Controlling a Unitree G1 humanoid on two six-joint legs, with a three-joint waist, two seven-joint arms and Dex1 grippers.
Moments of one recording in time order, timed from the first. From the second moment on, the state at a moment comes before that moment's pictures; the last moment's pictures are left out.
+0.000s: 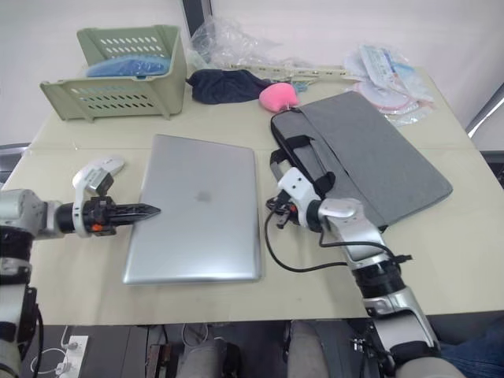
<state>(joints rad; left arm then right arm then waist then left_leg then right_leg) -0.69 0.90 0.07 0.52 -0.52 1.47 -1.38 -0.57 -0.44 0.15 0.01 0.16 0.63 0.82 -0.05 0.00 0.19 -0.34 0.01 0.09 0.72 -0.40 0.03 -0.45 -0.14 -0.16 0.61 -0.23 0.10</state>
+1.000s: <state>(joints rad) -0.18 0.57 0.67 -0.03 -1.42 1.60 -0.33 -0.63 -0.63 0.08 0.06 0.02 0.48 0.68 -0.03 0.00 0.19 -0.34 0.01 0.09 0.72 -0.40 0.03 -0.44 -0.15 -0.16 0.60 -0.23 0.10</state>
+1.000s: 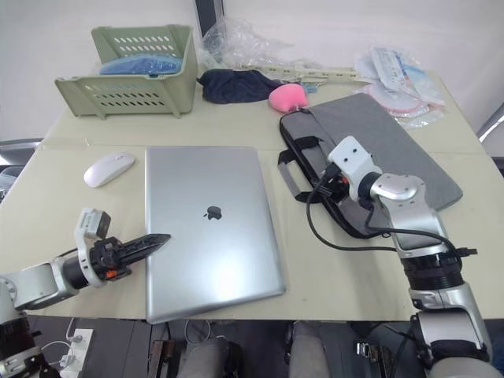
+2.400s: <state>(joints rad) -0.16 0.64 0.28 -0.01 -1.90 1.19 -0.05 -0.78 -0.56 -0.08 -0.16 0.36 1.12 0.68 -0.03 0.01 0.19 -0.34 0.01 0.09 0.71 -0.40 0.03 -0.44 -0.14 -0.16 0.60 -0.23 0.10</state>
